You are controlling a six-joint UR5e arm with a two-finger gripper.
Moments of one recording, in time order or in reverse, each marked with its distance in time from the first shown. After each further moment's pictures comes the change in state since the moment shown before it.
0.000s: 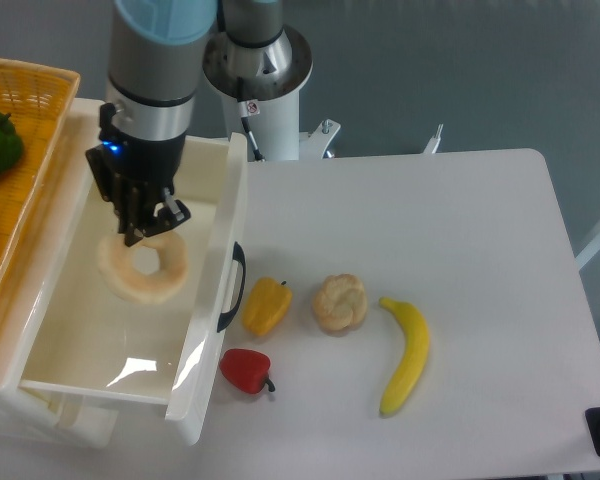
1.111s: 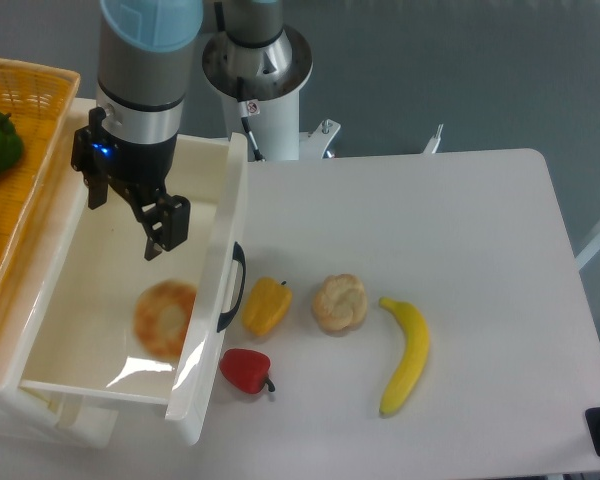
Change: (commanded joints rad) arm 0.063 0.003 0.003 0.000 0.000 -0.009
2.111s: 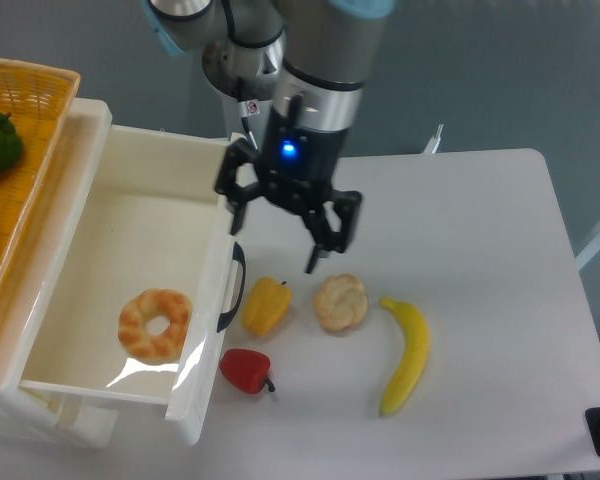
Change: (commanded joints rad) arm 0.327 -0.041 0.006 0.149 -0.075 0.078
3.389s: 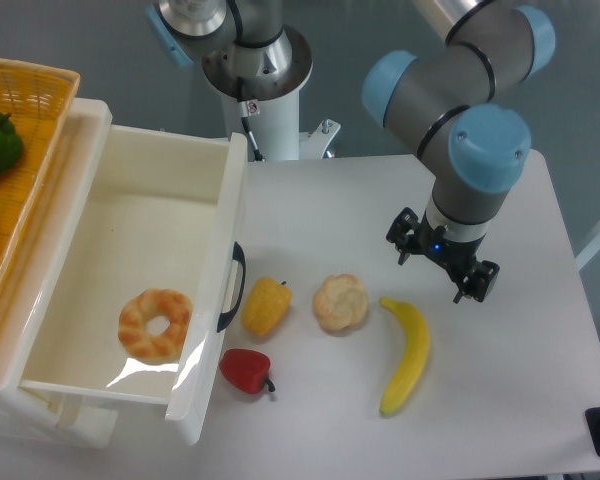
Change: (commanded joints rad) arm 0.089 -0.233 -0.063 0.049 0.408 0.414
